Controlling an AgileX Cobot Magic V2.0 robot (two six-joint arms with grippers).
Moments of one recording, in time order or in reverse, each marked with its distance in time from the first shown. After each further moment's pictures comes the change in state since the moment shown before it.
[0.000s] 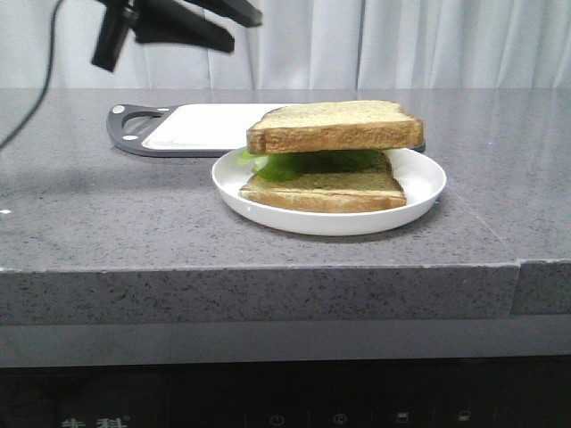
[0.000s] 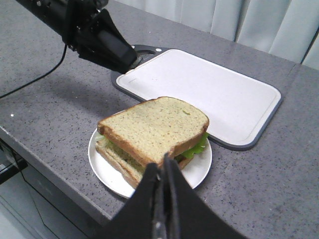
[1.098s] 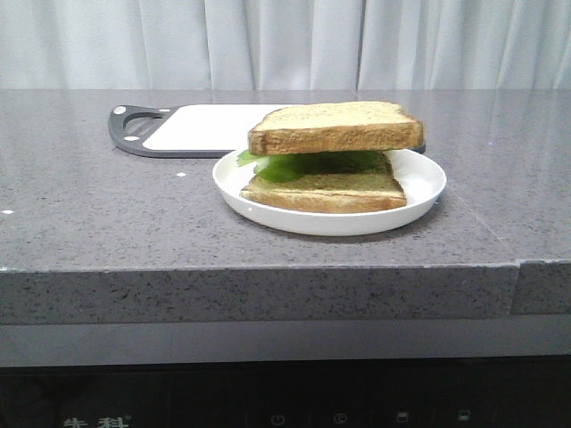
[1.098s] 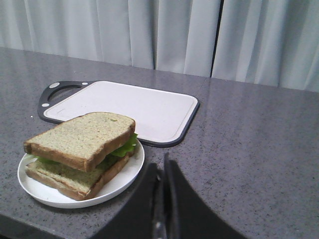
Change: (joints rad) left arm -0.066 -1.230 0.874 0.650 -0.813 -0.084; right arm -0.238 -0.372 0.274 0.002 -0.117 0.081
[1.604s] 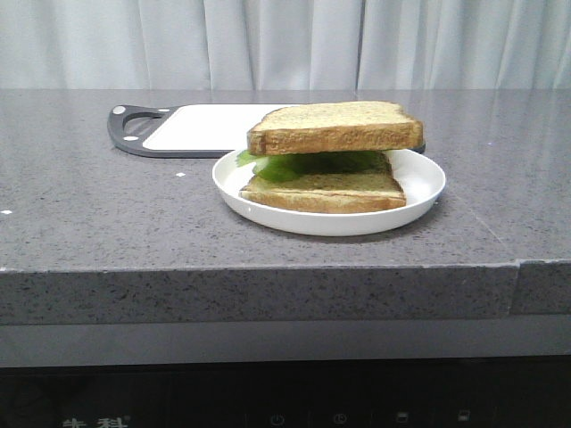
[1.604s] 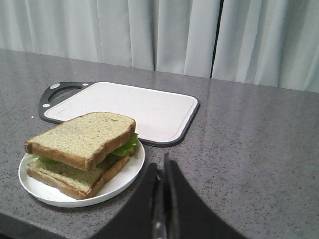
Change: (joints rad) left arm 0.000 -0.143 0.076 0.000 0.000 0.000; right arm 0.000 -0.007 0.005 0.000 0.006 0.001
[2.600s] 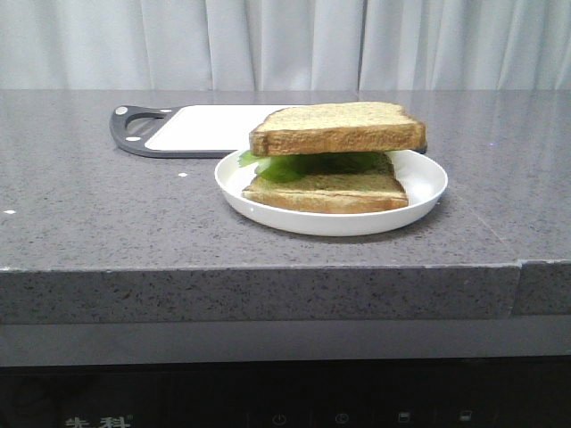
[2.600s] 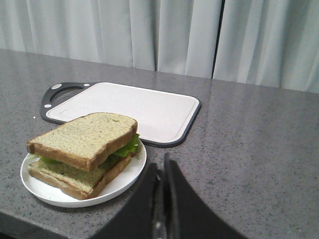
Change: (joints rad) left arm 0.252 -0.325 0.343 0.595 -0.045 -0.543; right arm 0.000 0.000 0.000 0.000 0.001 0.002
